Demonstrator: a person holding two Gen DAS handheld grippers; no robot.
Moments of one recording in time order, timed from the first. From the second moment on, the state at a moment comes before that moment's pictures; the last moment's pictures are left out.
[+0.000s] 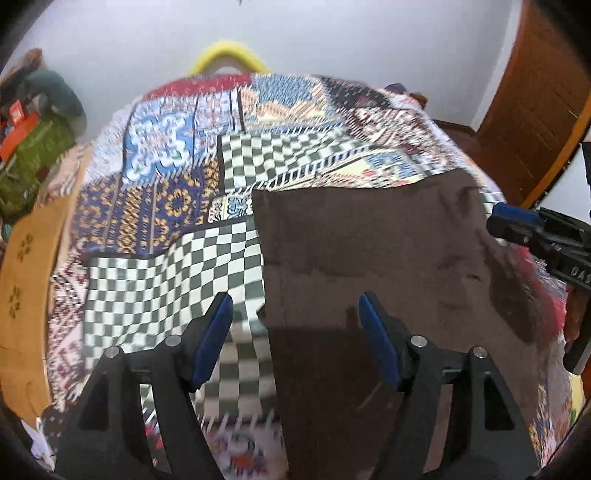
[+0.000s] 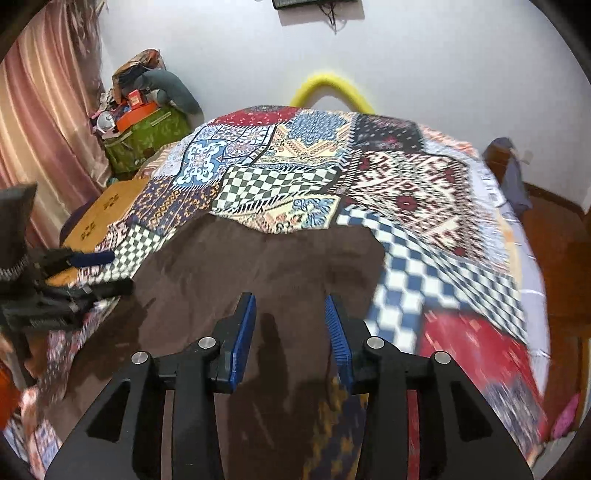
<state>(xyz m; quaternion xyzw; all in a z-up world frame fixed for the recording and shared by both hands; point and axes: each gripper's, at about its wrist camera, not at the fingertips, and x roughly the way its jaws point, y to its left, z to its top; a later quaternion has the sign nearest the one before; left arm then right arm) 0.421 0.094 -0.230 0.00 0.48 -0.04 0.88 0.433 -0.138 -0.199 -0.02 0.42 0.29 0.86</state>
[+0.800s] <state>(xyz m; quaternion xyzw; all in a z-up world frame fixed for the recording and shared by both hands) 0.336 0.131 -0.192 0.03 0.46 0.02 0.89 0.350 -0.188 -0.165 -0.05 0.39 0.27 0.88</state>
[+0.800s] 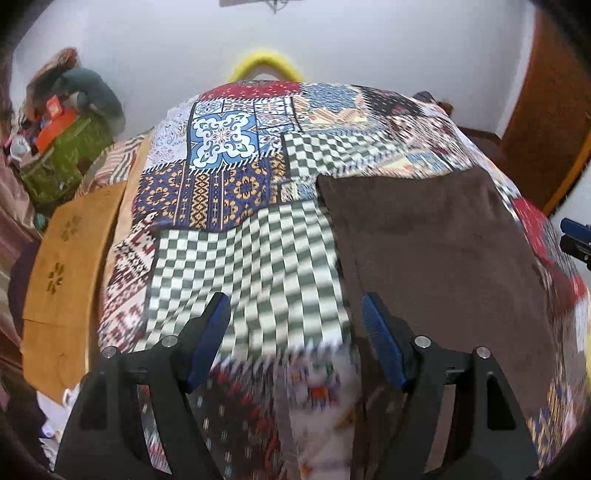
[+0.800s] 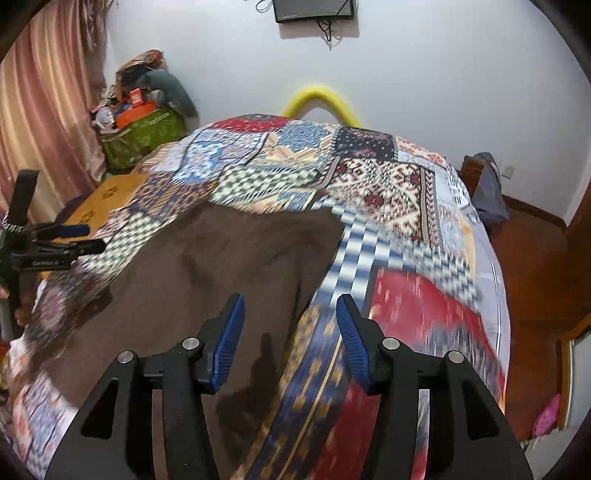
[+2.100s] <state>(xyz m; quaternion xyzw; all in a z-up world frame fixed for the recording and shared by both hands) 0.238 0.061 -0.223 -0.04 0.51 -0.12 0.85 0.250 -0.178 -0.226 0.00 0.48 0.33 0.81</state>
